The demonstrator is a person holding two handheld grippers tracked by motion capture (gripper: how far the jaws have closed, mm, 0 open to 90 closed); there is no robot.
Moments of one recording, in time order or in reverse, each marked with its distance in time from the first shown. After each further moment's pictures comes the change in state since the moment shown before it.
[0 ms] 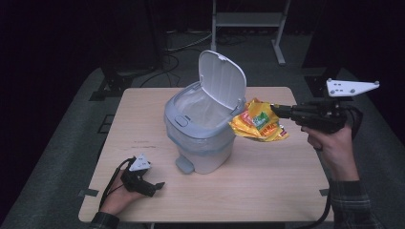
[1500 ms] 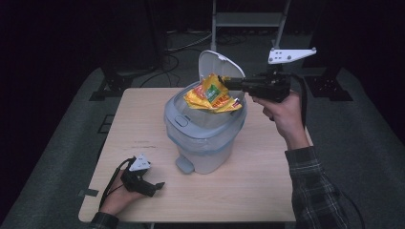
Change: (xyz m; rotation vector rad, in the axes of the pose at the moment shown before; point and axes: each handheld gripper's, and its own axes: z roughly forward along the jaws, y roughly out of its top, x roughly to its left) left arm 0.000 0.000 0.000 0.001 -0.001 0.000; right arm -0.020 0.052 0.107 0.033 -0.006 -0.052
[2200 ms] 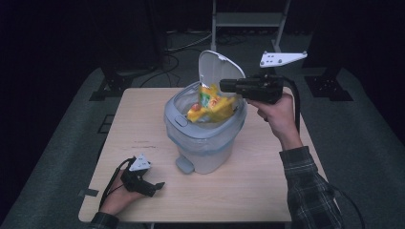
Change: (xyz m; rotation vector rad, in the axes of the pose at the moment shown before) left arm 0.000 0.000 0.000 0.000 0.000 0.000; right arm -0.003 -0.008 0.014 0.009 -0.031 -0.015
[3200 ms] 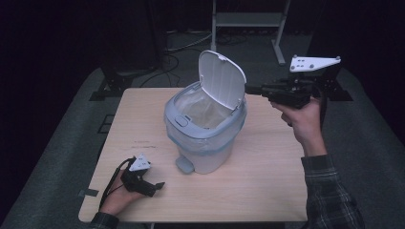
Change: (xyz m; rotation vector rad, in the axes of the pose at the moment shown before) left arm 0.000 0.000 0.000 0.000 0.000 0.000; right arm -0.003 -0.012 -0.059 -0.008 -0.059 0.010
